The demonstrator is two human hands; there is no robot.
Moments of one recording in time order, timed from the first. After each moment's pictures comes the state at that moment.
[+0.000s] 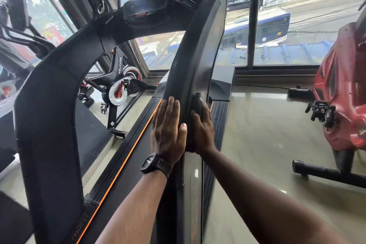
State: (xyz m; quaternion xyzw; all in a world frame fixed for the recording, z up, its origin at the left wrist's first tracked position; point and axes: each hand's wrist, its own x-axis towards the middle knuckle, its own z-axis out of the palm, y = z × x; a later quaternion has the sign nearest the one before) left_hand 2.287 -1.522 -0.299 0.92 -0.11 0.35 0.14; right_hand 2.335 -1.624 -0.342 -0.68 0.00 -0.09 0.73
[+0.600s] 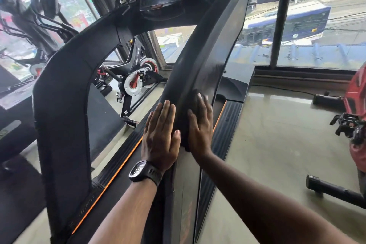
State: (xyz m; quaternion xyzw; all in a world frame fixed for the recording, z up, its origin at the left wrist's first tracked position) left_hand 2.285 -1.528 -0.295 0.93 -0.08 0.36 0.08; right_hand 2.355 -1.627 -0.342 -0.68 -0.09 -0.14 0.71
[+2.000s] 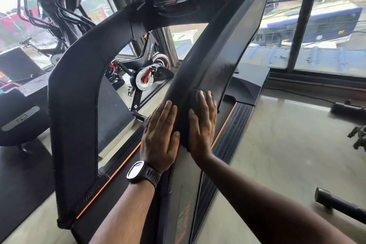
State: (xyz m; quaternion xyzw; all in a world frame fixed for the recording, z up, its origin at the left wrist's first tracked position) left_hand 2.282 -1.531 -0.292 0.93 -0.06 0.35 0.09; right_hand 2.363 -1.628 -0.338 -0.68 -0.15 -0.19 0.69
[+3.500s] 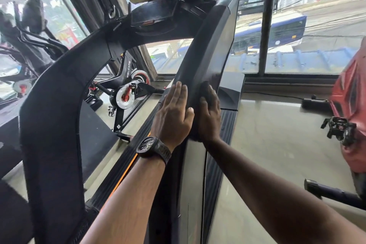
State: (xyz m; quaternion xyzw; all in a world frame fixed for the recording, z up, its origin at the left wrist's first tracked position) left_hand 2.372 -1.542 -0.224 0.96 -0.08 0.23 0.10; right_hand 2.436 -1.636 -0.307 -0.69 0.00 -0.15 0.71
